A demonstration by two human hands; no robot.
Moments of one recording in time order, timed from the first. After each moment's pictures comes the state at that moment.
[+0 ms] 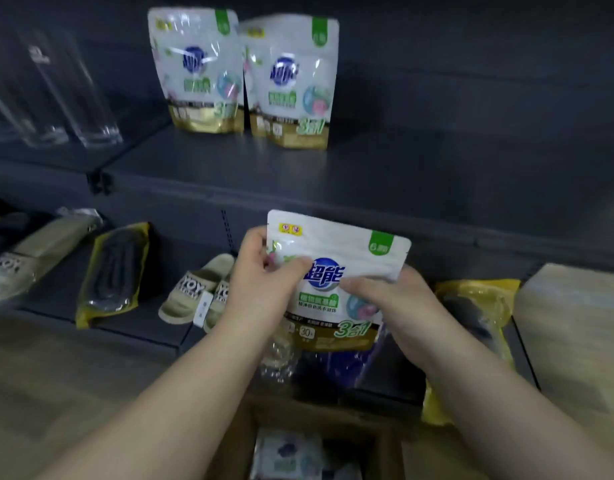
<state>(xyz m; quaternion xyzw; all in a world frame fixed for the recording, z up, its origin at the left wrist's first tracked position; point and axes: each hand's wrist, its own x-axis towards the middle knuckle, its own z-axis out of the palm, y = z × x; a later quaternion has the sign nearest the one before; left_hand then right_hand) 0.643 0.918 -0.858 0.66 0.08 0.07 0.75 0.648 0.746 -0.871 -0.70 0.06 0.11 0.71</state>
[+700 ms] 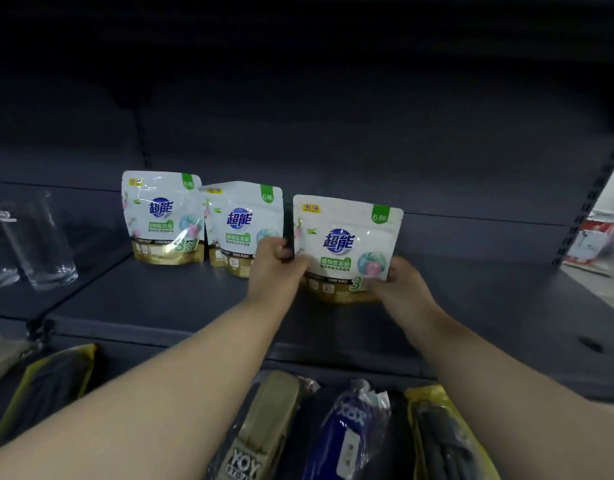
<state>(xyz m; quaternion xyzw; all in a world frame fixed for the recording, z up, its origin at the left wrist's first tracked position) 0.798 0.856 -0.767 0.71 -0.01 0.14 0.69 0.786 0.663 -0.785 -0.81 0.01 -0.13 0.57</state>
